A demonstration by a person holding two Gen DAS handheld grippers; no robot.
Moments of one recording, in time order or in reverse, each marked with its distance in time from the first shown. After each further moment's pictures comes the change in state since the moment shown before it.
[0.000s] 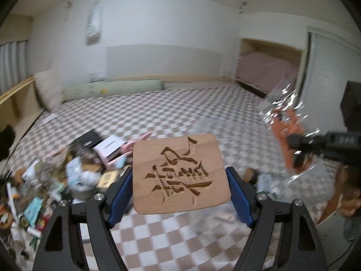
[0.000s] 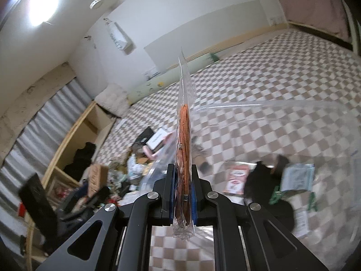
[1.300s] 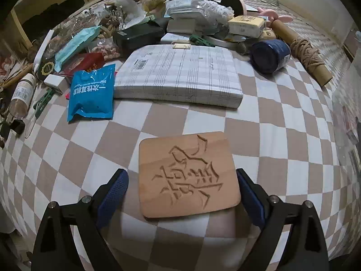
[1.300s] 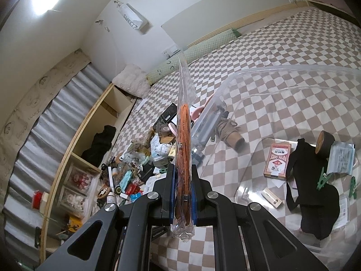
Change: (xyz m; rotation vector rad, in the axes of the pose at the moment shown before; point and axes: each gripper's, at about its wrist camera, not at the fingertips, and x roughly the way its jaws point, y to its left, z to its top) left arm 0.077 0.179 -0.237 -0.407 0.531 0.494; right arm 0.057 0.037 -0.030 0.024 0.131 0.170
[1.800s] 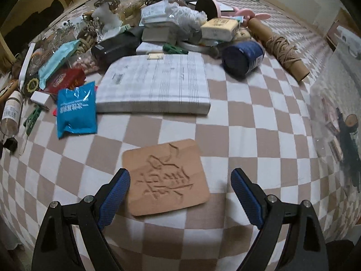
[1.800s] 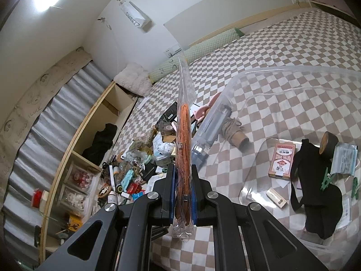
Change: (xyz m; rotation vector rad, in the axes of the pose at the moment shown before) left arm -0.016 -0.018 0.011 0.082 0.020 -0.056; right arm 0.005 0.010 0.000 -0.012 0.008 0.002
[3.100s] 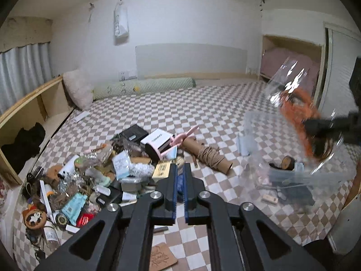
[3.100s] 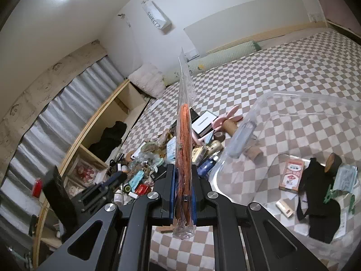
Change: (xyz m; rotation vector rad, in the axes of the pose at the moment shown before) left arm -0.216 -0.026 0.063 0.292 -0.557 -0.206; right arm -0.008 0.056 0.008 -0.107 -0.030 0.015
